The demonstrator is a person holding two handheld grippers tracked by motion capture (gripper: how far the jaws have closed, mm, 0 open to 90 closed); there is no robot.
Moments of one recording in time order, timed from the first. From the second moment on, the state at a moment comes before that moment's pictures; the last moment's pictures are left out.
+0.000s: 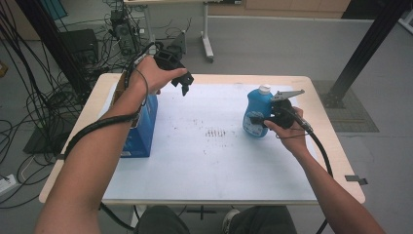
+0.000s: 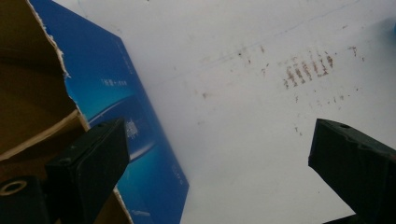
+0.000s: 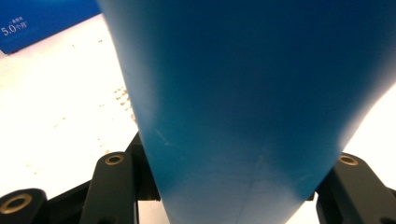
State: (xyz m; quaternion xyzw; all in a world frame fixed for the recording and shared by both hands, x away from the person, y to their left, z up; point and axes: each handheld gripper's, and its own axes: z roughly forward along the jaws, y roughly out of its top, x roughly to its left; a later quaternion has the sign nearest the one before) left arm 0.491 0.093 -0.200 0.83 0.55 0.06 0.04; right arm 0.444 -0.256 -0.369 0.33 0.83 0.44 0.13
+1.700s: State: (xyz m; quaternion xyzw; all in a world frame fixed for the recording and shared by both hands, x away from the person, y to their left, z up) left arm 0.442 0.092 -0.139 0.95 0.31 0.09 0.07; right arm 0.462 -0.061 -0.332 0.08 0.88 0.46 -0.02
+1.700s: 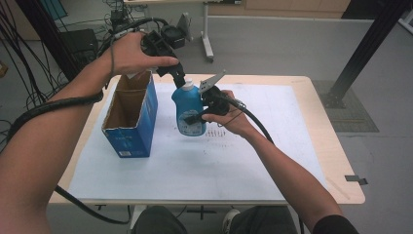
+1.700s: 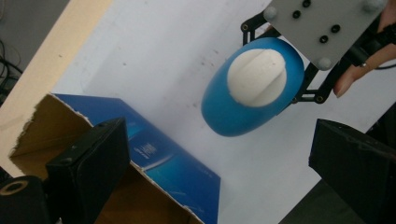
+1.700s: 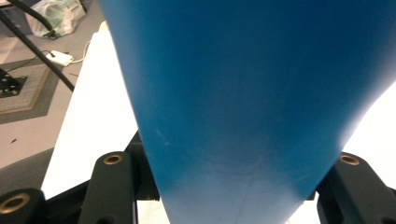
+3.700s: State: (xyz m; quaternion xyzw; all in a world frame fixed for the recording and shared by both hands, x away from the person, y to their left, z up) left arm 0.418 0.036 -0.182 0.98 0.18 0.03 0.03; right arm 0.429 -0.076 -0.312 0.01 0.86 0.51 -0.03
